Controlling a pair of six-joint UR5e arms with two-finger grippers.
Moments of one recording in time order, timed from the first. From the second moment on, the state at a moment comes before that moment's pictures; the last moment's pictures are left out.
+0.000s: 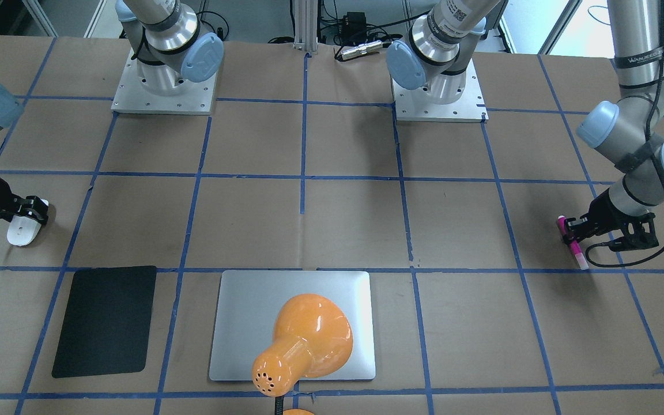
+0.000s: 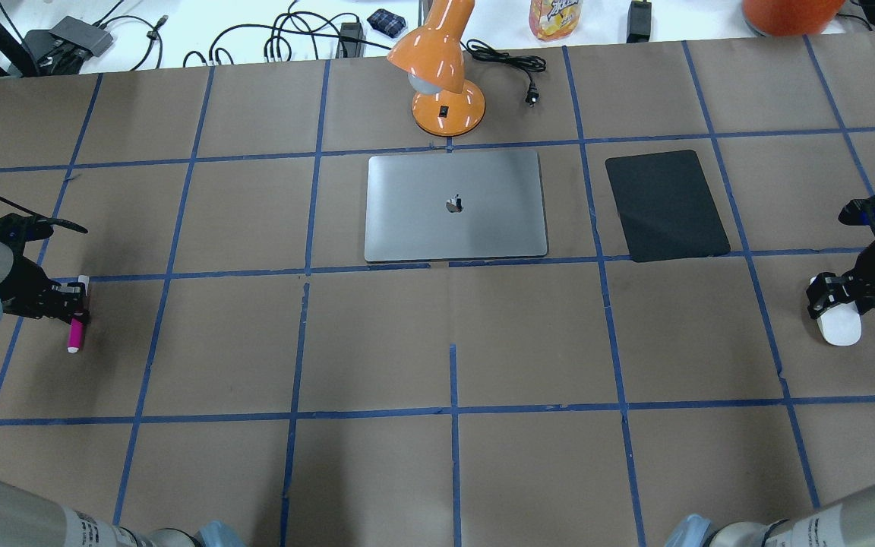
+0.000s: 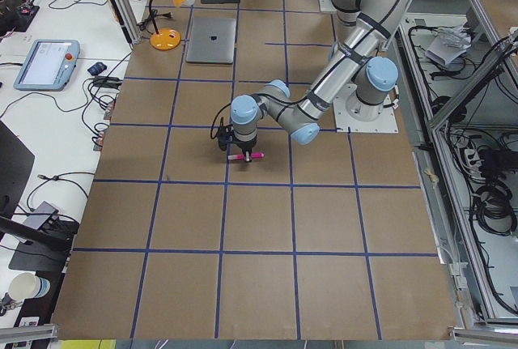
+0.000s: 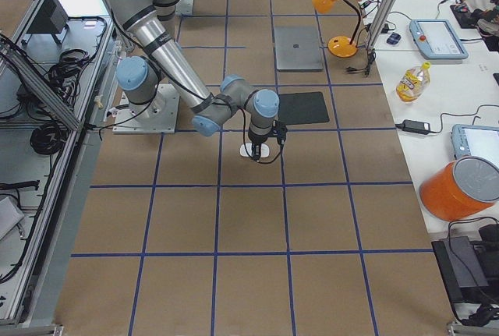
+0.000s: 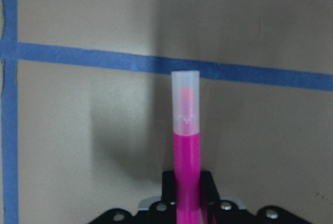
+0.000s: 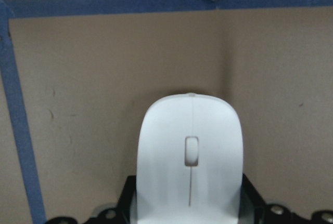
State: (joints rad) left arm -0.86 -1.94 -2.00 -0.79 1.57 0.60; right arm 0.89 -1.25 2.06 -2.31 -1.63 -0.65
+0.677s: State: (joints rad) left arm -1.00 -1.88 -1.93 -0.85 1.58 0.29; right arm 0.95 -1.27 1.95 -2.27 -1.62 -0.62
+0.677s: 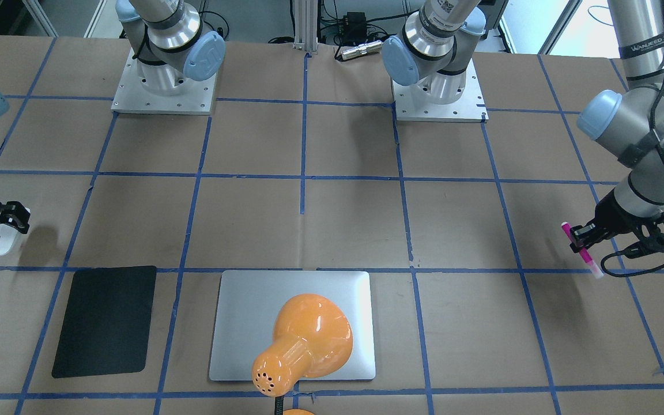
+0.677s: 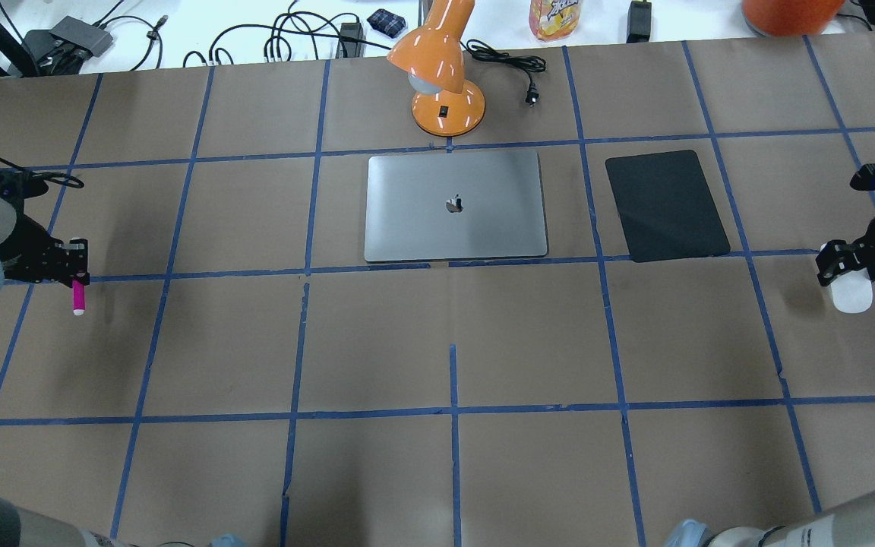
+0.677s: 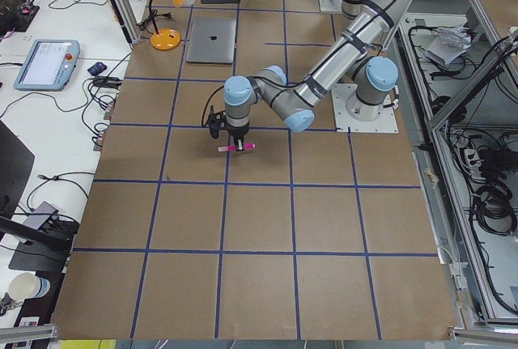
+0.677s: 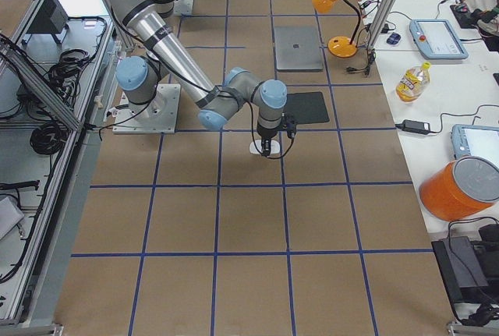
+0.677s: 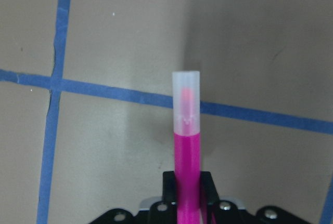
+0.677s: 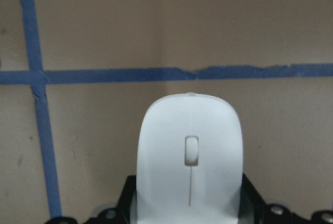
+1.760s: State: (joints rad) left arm -1.50 -1.87 -1.96 -0.81 1.50 -0.75; right arm 1.30 -1.08 1.74 -2.25 -1.51 -0.30
